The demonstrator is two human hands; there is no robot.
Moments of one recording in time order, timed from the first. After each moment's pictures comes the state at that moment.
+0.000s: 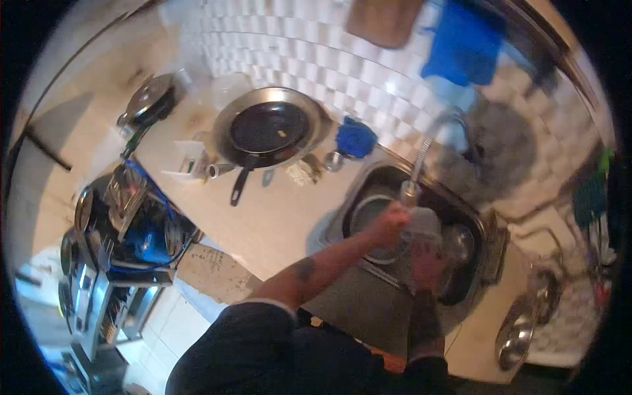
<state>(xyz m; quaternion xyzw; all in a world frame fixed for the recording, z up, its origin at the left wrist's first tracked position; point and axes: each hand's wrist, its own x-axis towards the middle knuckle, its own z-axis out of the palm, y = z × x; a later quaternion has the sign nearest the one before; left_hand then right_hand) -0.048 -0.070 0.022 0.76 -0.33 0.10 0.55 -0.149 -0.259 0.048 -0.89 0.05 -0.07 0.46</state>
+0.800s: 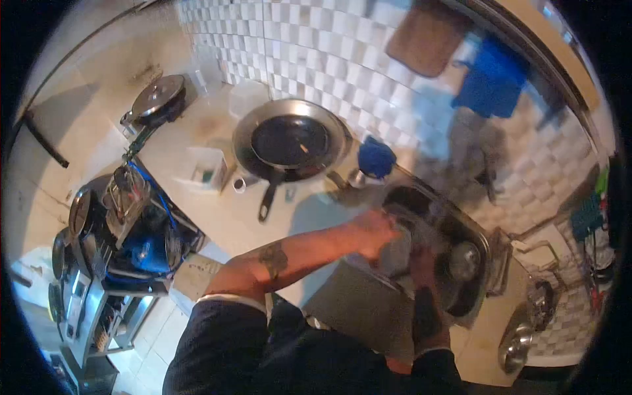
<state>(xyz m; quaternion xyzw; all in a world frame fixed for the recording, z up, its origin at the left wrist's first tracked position) -0.071 0.091 0.199 0.89 -0.43 -0.12 0.07 -0.088 -0.243 -0.083 -0.78 0.03 0.00 0.63</state>
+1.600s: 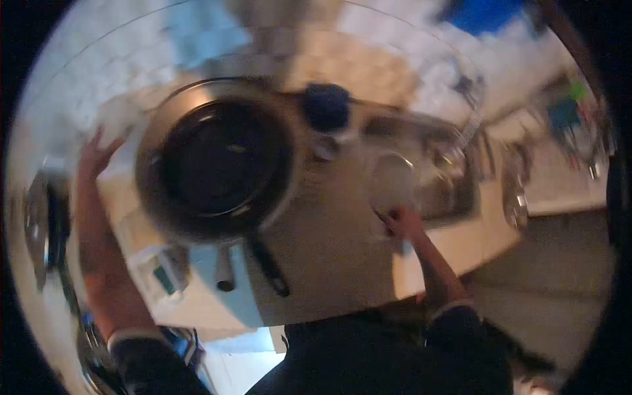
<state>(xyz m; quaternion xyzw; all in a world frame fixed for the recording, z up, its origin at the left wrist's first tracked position) 0.325 0.647 0.108 1.00 -0.08 0.02 -0.01 -0.109 -0.043 0.053 -0.91 0.30 0.23 0.18</state>
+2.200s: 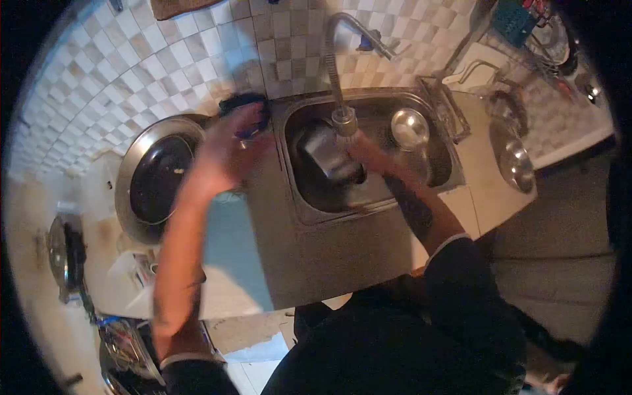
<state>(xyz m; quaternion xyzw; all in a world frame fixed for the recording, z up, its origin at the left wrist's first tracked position) 0.037 0.142 0.230 0.82 -0.38 -0.06 0.41 -0.036 -0.236 -0.040 -0.94 -0.12 -0.14 0.30</state>
